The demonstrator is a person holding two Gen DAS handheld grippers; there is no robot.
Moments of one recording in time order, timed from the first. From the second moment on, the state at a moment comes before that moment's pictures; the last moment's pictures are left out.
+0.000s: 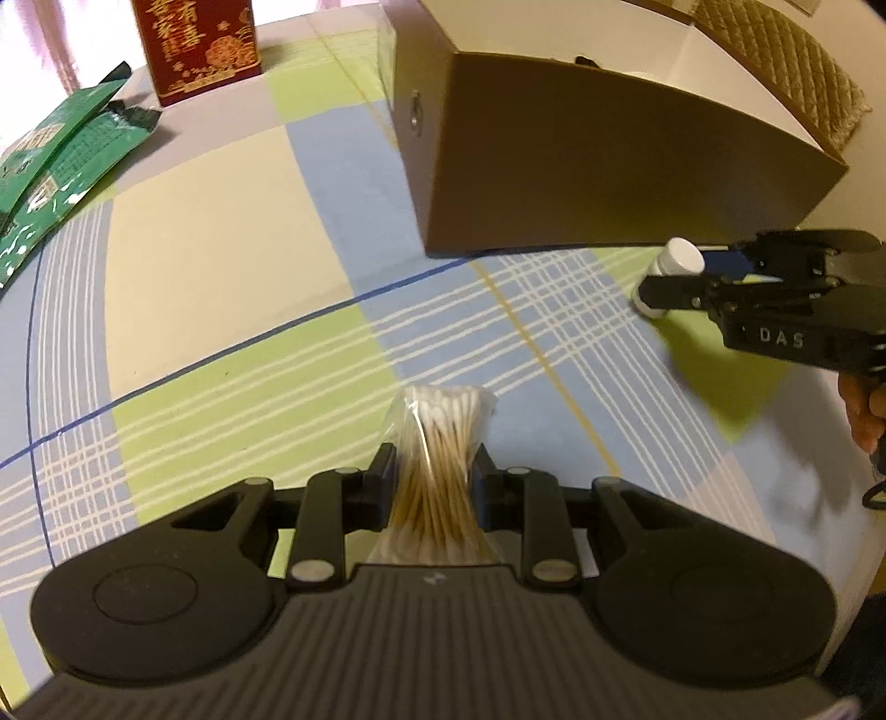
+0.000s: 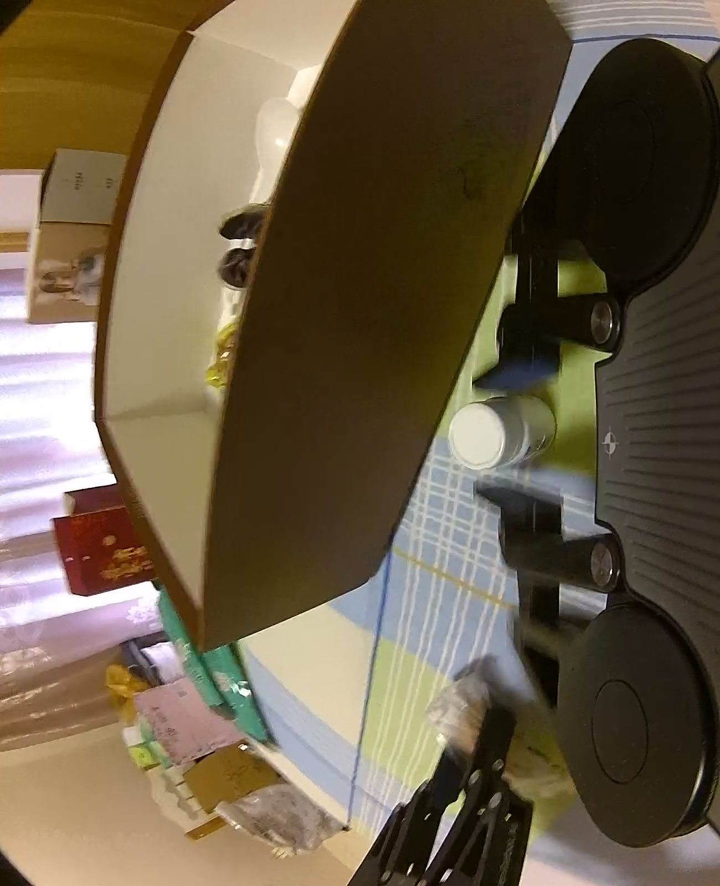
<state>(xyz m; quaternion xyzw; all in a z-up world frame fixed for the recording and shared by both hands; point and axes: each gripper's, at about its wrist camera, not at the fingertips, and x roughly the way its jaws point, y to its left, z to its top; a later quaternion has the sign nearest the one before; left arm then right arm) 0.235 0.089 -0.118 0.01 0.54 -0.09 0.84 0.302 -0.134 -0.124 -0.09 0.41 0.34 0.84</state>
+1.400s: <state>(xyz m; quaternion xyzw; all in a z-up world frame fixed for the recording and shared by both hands) 0.300 -0.033 0.022 0.16 0.39 -0.26 0.87 0.328 -0.238 0.039 -0.08 0.38 0.36 0.85</state>
